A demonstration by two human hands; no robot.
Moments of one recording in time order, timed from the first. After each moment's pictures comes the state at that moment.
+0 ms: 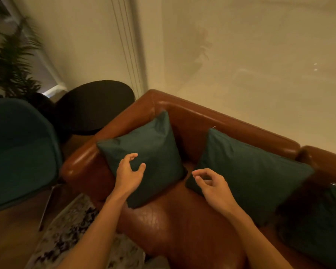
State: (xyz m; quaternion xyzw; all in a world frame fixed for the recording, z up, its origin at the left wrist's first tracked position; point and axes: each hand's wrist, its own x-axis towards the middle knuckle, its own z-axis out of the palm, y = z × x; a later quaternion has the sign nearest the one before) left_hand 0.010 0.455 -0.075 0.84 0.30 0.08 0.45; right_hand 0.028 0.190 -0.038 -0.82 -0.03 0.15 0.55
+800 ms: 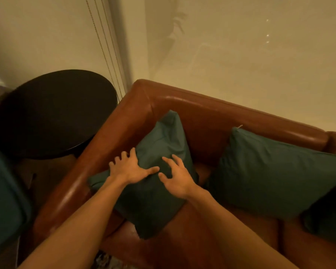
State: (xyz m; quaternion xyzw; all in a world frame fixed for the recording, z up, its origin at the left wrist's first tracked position) left_hand 0.192 0.605 -0.148 0.95 0.14 -0.24 0.13; right_hand 0.171 0.424 -0.149 -0.90 -0.04 0.25 0.36
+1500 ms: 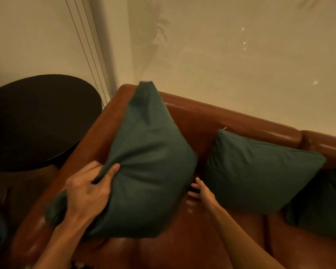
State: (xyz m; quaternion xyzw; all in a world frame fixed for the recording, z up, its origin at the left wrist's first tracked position) left_hand 0.123 0.635 -0.091 0.86 -0.02 0.26 0.43; right_hand 0.139 0.344 -0.177 -0.58 0.43 0.25 0.64
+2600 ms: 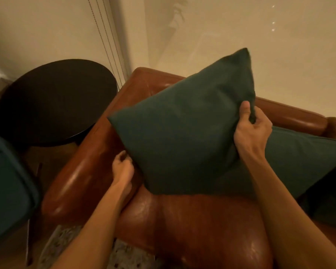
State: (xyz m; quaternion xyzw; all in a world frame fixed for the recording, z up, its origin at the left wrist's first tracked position) left_hand 0.137 0.586 -0.158 0.60 0.43 0.02 0.68; right_hand 0.197 0.308 -0.059 -0.79 0.15 -0.27 0.53
